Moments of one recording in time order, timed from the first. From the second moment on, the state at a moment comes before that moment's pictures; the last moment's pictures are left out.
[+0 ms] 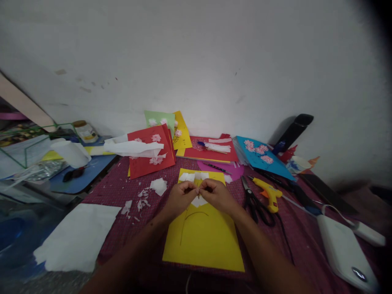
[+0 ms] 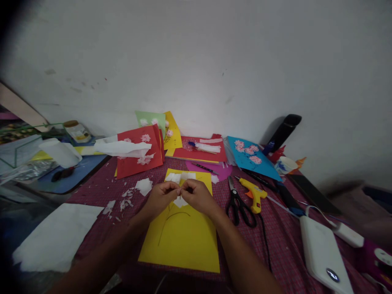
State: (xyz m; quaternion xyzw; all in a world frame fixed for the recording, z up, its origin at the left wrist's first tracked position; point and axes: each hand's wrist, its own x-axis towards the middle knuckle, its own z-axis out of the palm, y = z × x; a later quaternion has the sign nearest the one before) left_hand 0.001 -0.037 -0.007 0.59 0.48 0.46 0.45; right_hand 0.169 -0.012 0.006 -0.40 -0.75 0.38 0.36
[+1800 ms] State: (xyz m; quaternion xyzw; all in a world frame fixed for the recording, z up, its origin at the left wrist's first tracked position) left_hand -0.001 -0.035 -0.006 0.58 0.47 0.48 0.46; right_hand 0.171 -0.010 0.006 -0.40 -0.69 0.49 0.36
